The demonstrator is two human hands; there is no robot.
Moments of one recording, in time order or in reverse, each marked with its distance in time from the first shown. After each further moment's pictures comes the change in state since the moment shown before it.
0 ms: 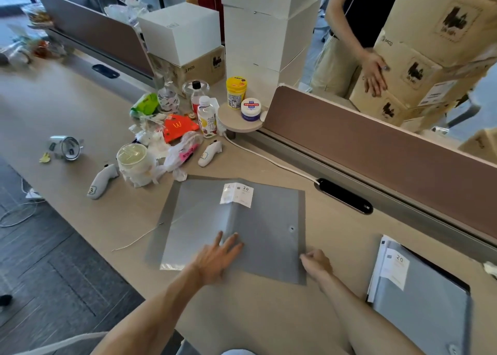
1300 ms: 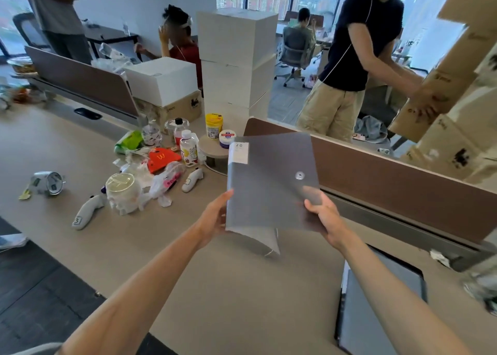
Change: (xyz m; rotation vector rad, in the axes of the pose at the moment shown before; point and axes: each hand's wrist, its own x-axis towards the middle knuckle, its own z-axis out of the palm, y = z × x) left_hand -0.020 0.025 -0.166 -1.787 0.157 -0.112; right_hand -0.105 -0.060 -0.144 0.812 -0.157 -0.605
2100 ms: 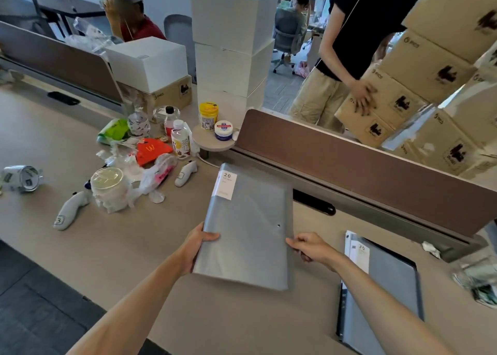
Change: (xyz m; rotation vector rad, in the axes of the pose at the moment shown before) left_hand 0.016 -0.079 -0.058 -0.183 0.001 -0.154; right_hand -0.004 0.071 0.015 -0.593 -0.142 0.291
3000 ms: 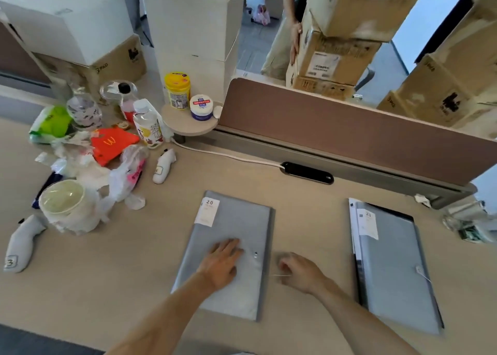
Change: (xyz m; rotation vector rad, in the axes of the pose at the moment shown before) left_hand 0.092 -0.083 -0.044 1.792 -0.407 0.501; right_hand 0.031 0.059 0.107 -0.704 -0.007 0.017
